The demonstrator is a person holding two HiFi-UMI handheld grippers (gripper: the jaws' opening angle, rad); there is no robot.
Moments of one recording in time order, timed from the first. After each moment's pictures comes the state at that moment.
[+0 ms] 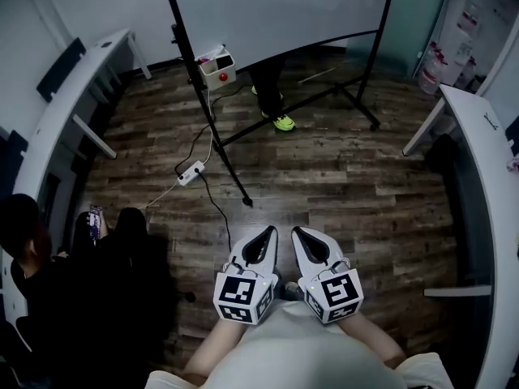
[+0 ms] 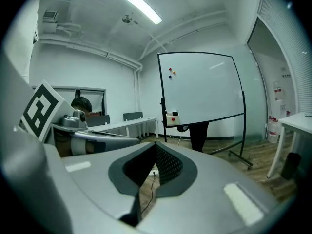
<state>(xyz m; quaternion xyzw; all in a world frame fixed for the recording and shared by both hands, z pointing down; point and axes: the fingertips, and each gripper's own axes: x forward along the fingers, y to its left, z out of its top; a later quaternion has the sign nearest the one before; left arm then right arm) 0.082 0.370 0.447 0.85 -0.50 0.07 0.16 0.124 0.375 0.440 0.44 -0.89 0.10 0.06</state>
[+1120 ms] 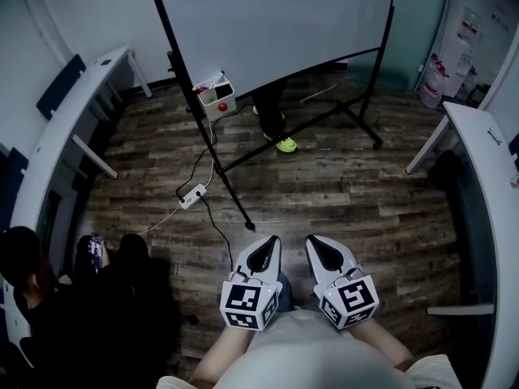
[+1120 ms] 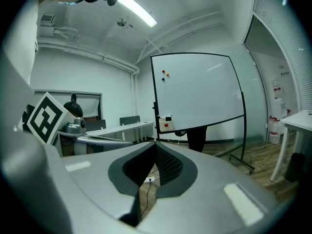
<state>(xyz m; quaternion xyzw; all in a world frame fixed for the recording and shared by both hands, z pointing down) 0.082 0.283 0.440 0.85 -0.51 0.06 0.15 0.147 0.290 0.424 0.44 -0.89 0.10 0.04</state>
